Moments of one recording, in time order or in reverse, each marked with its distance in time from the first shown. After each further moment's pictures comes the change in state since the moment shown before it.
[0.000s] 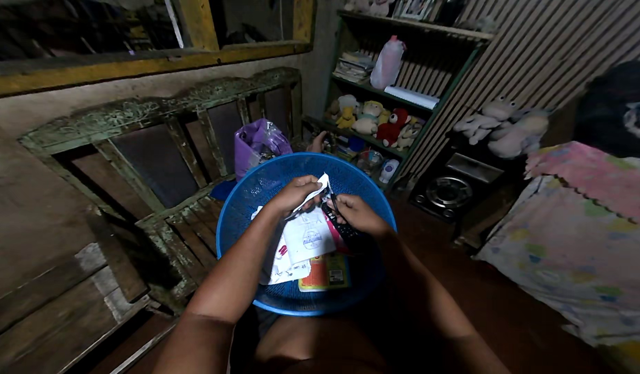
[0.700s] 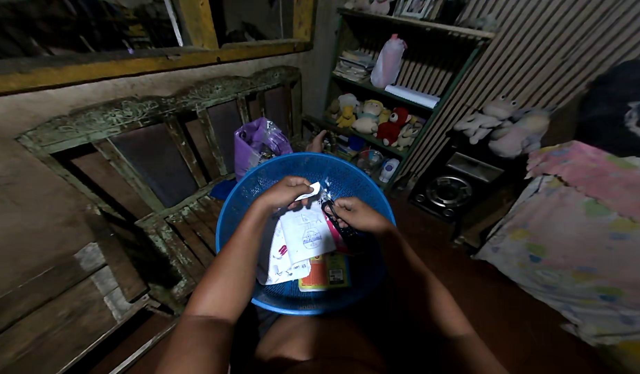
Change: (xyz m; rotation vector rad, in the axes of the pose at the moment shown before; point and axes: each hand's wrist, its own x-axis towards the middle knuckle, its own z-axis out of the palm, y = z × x) left_hand -0.005 0.003 -0.032 0.173 -0.085 -0.067; right_hand 0.000 0.000 -0.007 -0.068 -0.168 0.071
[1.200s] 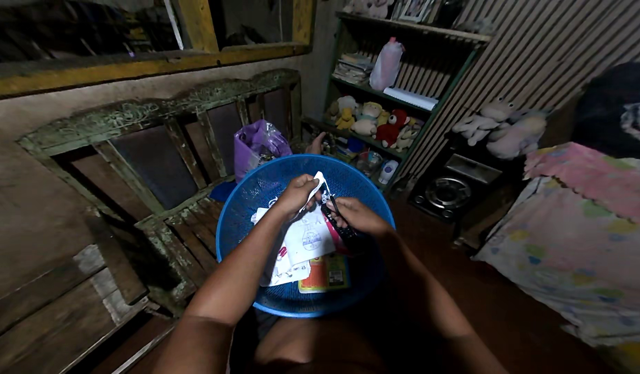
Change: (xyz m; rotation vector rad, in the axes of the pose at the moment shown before) left_hand 0.017 -0.005 0.042 -0.241 0.244 0.050; right_hand -0.001 -0.005 0.005 0.089 0.072 0.009
